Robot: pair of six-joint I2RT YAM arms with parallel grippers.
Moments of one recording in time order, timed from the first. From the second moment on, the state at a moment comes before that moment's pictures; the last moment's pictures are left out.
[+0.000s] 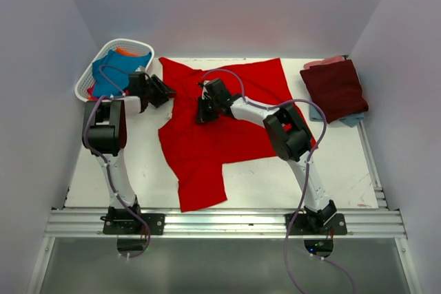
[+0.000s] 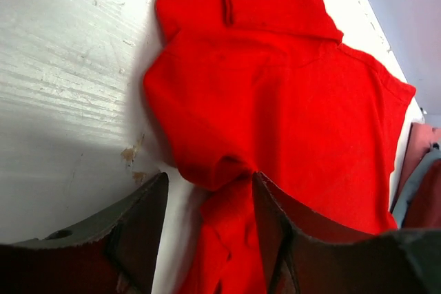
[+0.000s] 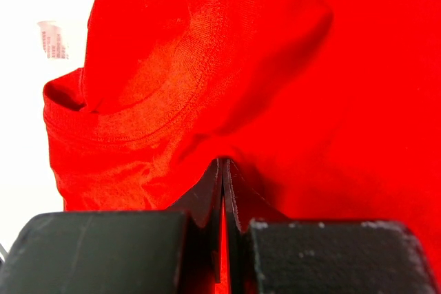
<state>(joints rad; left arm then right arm) 0.02 2.08 1.24 0.18 0.32 -0.79 0.68 2.34 1.75 -0.23 -0.27 0.45</state>
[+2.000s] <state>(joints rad) -0.10 1.79 1.01 0.07 0.20 -0.62 0.65 2.20 1.53 -0.16 -0.28 0.45</state>
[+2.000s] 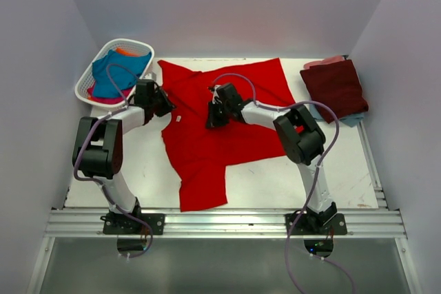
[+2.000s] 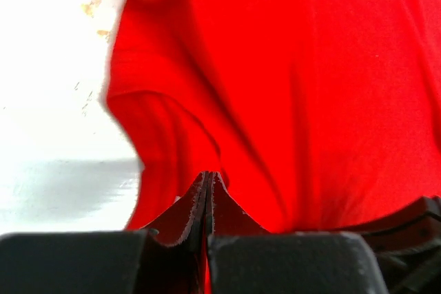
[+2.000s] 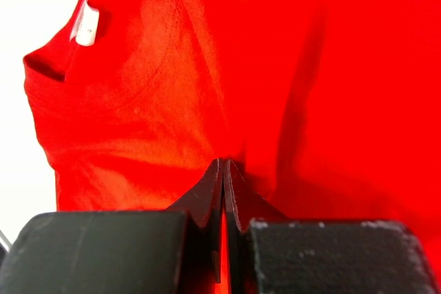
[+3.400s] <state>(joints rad) -0.24 1.78 1.02 -0.19 -0.13 -0.58 0.32 2.03 1.47 -0.32 0.02 0.46</state>
